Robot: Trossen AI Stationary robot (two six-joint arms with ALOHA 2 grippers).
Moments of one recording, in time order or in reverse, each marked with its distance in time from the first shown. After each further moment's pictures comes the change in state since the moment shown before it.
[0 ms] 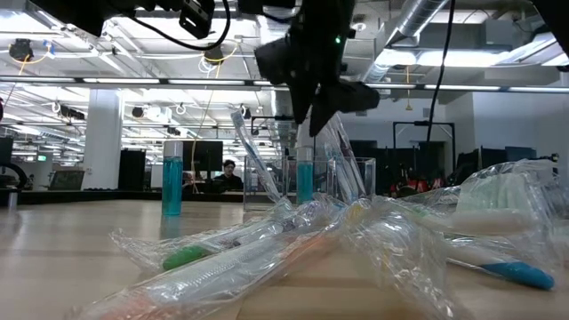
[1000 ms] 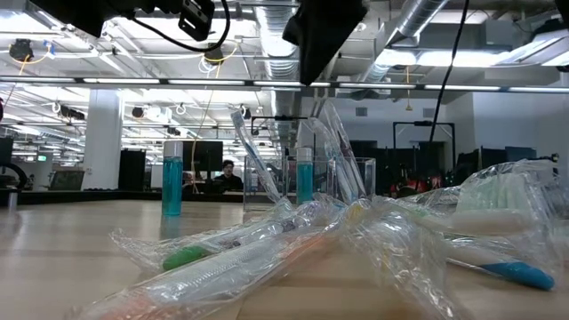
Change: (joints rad) left arm 0.000 0.000 0.000 -0.016 0.000 -0.003; right arm 0.073 -0.102 0.061 0.027 -0.684 0.423
